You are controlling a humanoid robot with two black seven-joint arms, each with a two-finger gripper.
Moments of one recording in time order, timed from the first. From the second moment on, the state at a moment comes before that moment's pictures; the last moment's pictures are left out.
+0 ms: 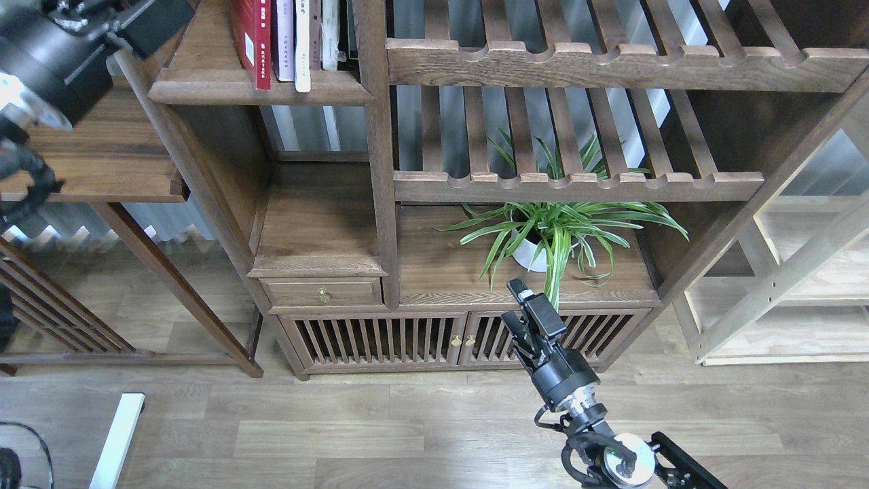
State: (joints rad) left arm -0.44 0.31 -1.55 -1.66 0.54 -0.23 0.42; right arm 0.02 0.01 1.07 0.97 0.22 0.58 -0.03
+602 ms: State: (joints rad) left arm -0.06 0.03 -1.43 -1.51 0.34 -0.49 0.33; right arm 0.03 0.01 1.08 1.03 0.20 0.58 -0.03
